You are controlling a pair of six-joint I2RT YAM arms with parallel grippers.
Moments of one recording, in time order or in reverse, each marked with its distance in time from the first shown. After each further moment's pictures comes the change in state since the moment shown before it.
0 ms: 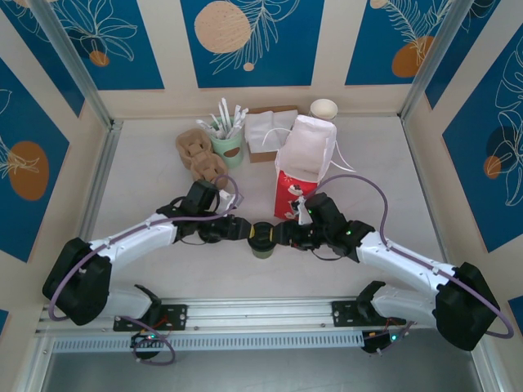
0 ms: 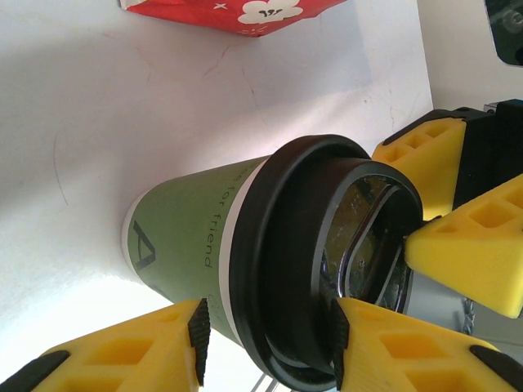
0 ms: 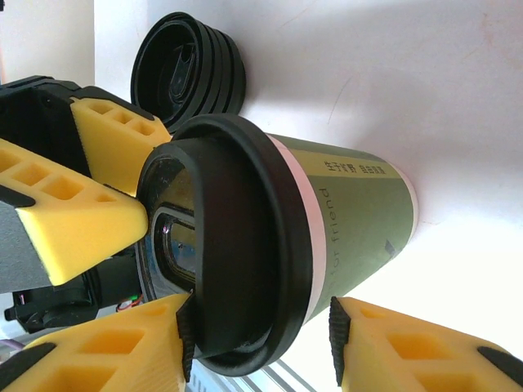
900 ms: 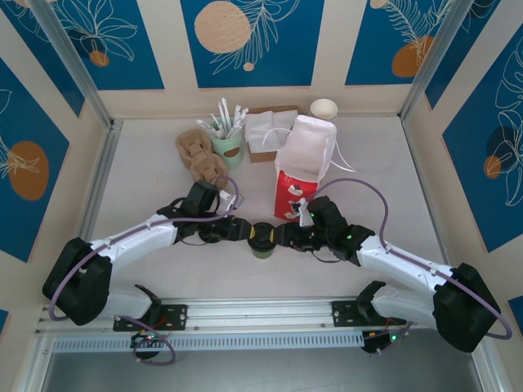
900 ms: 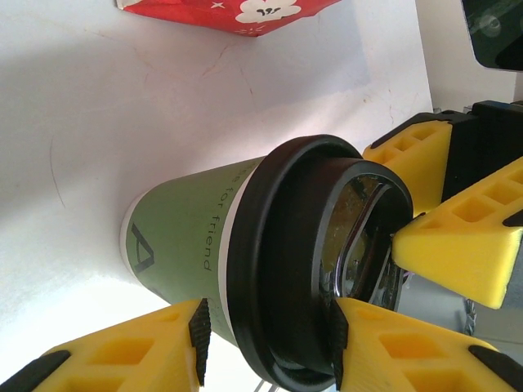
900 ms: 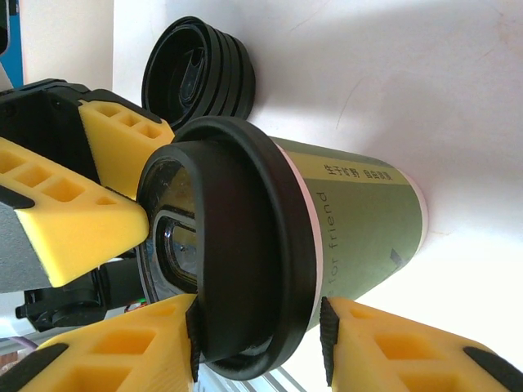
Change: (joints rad) left arm -0.004 0.001 -0.010 0.019 0.000 0.000; right arm -0.019 -0.008 -0.068 0.105 -0.028 0.019
